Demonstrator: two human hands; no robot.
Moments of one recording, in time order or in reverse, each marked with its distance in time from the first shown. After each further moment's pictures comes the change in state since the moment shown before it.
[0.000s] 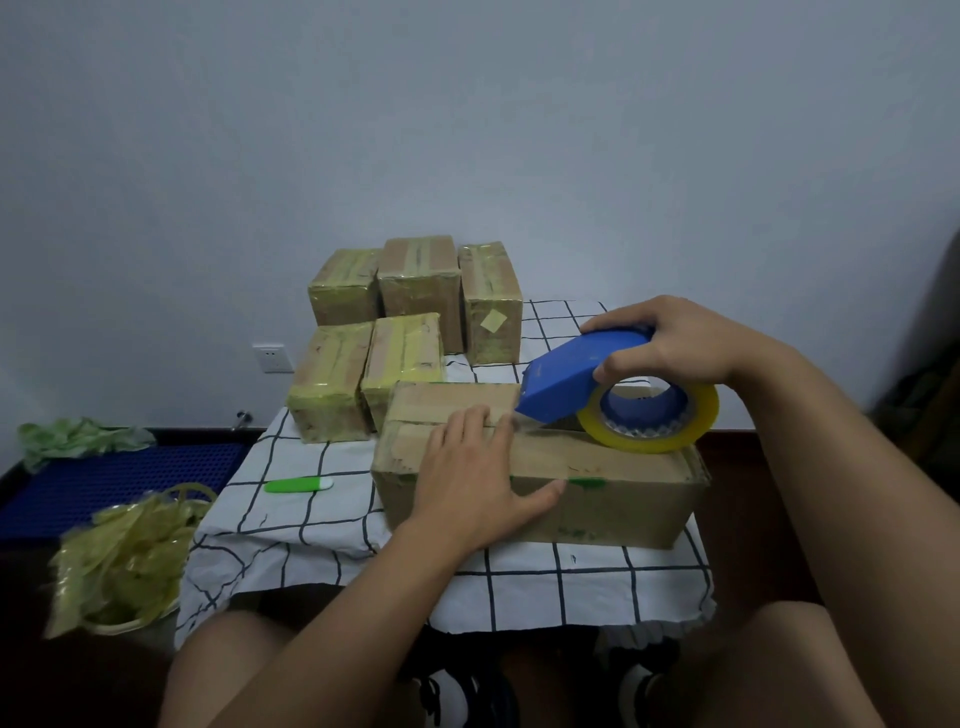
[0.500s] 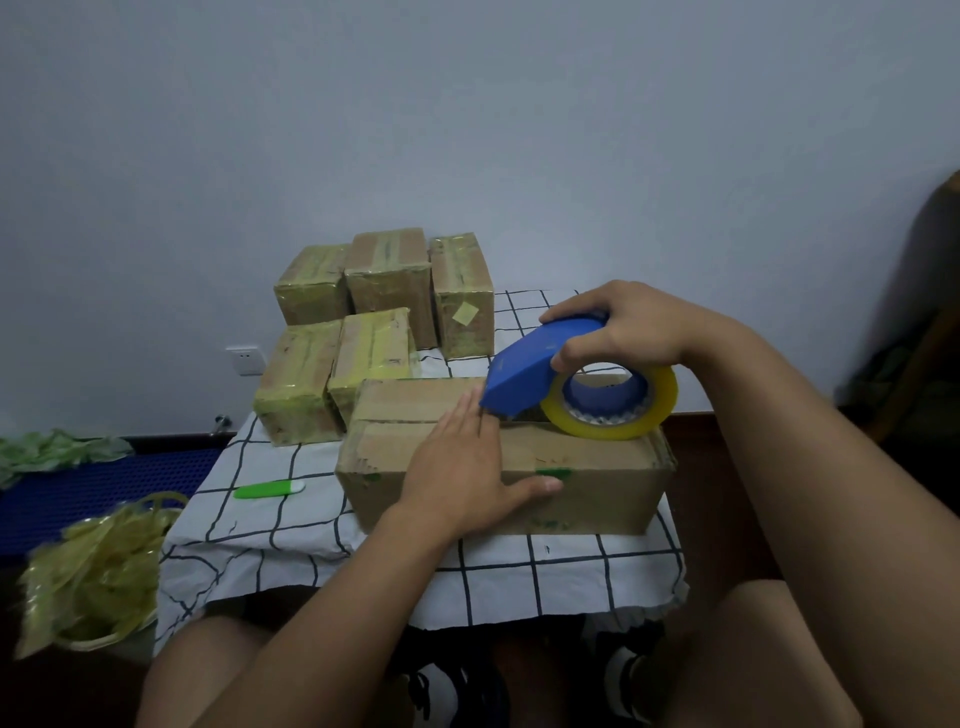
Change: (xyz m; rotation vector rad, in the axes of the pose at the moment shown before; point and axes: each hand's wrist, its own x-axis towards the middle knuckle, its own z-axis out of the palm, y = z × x) left_hand 0.017 0.014 0.007 -0.090 -0.070 0.081; right_hand 0.009 0.004 -0.002 -0.067 -0.022 -0.018
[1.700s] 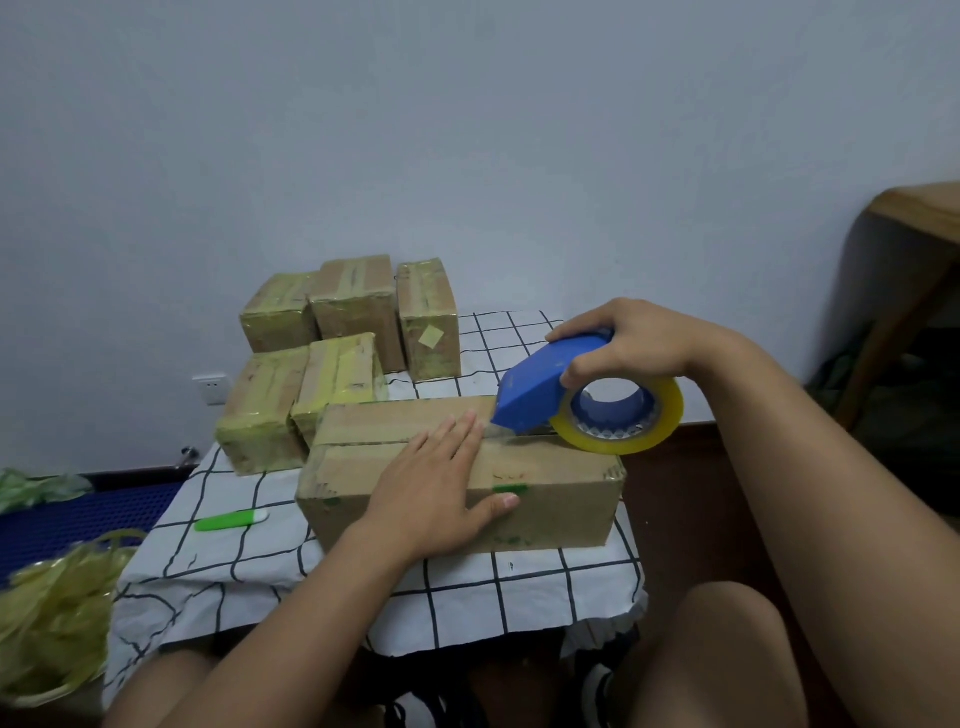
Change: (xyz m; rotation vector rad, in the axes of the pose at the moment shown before) left_hand 0.002 0.004 -0.003 0.135 -0.114 0.106; right_hand -0.033 0.029 -0.027 -0.008 0.018 0.068
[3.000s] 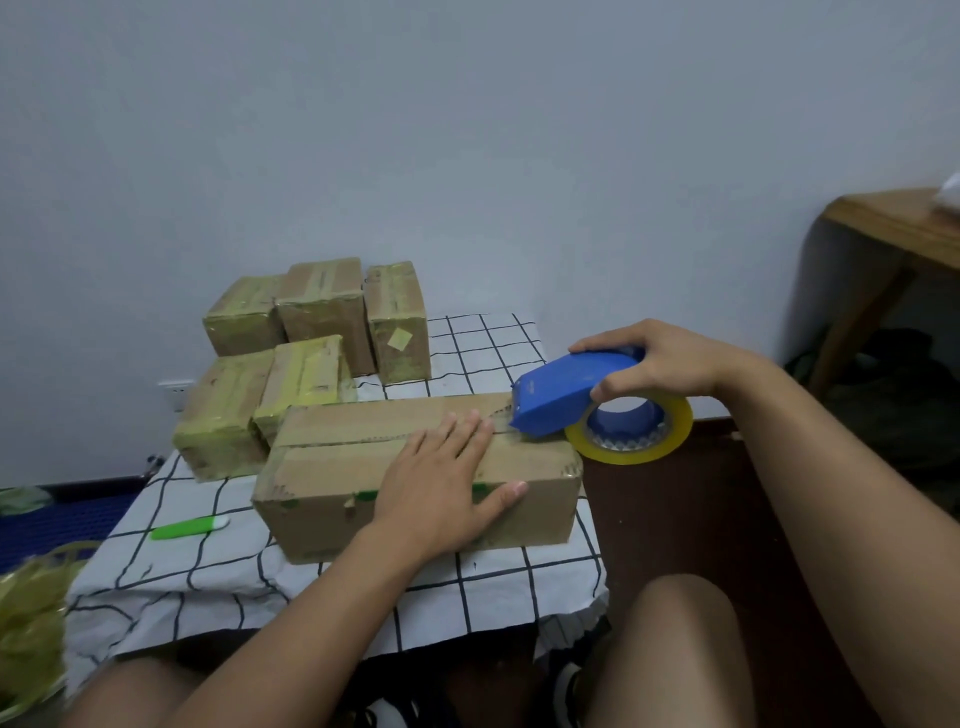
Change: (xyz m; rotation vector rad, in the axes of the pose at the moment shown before) left_hand 0.015 0.044 0.006 -0.008 0.068 -0.011; right_hand -0.035 0.062 -0.011 0.102 -0.007 0.034
